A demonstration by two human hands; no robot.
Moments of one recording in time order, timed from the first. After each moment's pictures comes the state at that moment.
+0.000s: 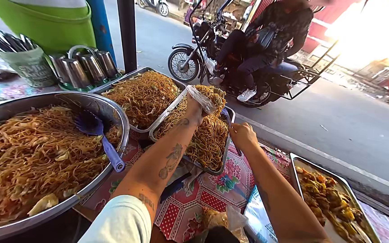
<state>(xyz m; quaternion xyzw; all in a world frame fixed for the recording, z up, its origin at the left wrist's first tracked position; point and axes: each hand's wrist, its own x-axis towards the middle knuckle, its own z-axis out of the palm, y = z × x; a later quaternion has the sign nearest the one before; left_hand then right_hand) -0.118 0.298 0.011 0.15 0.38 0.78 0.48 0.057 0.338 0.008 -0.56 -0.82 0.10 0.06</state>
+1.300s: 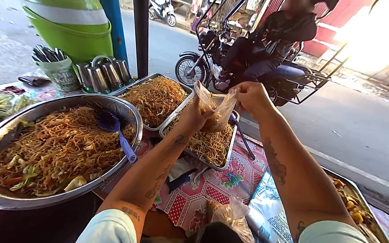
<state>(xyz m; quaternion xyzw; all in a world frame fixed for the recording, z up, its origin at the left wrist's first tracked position) -0.145 0.234 0.008 0.53 0.68 0.47 0.18 0.010 0.336 0.109 -0.44 -0.82 0.27 0.25</state>
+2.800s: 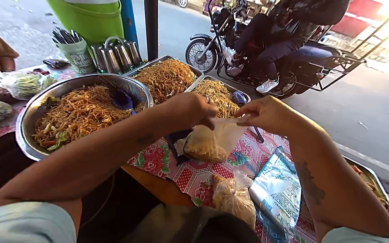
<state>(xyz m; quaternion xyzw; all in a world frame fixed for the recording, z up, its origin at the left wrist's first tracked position) -0.153 0.108 0.057 0.85 0.46 0.25 -0.05 0.083 0.246 0.094 -0.27 -0.94 0.20 0.11</state>
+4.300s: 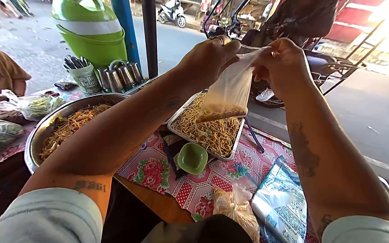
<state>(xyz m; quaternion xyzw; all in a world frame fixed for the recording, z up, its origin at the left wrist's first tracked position) -0.151 0.187 0.149 0.77 0.50 0.31 -0.26 0.045 0.312 0.158 -0.22 -0.80 0.35 0.44</state>
